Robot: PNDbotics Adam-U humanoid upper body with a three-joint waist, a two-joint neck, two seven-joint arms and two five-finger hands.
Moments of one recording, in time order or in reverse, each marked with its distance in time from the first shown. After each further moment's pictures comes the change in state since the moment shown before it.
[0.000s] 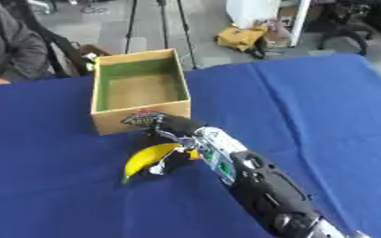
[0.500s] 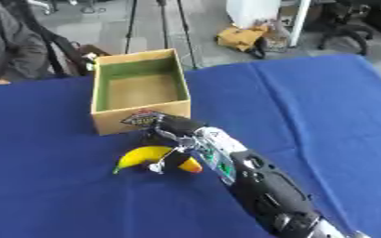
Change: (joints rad) left arm 0.000 0.000 0.000 0.000 0.000 0.000 0.000; right arm 0.000 0.000 -0.001 0.002 -0.001 0.002 -0.004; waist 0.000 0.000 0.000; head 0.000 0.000
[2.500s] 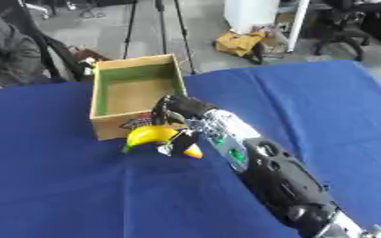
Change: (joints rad) left arm -0.001 0.000 0.000 0.000 -0.002 -0.002 0.003; right arm -0.049 -0.105 -0.019 -0.129 -0.034 0.053 -0.017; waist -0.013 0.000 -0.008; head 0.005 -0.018
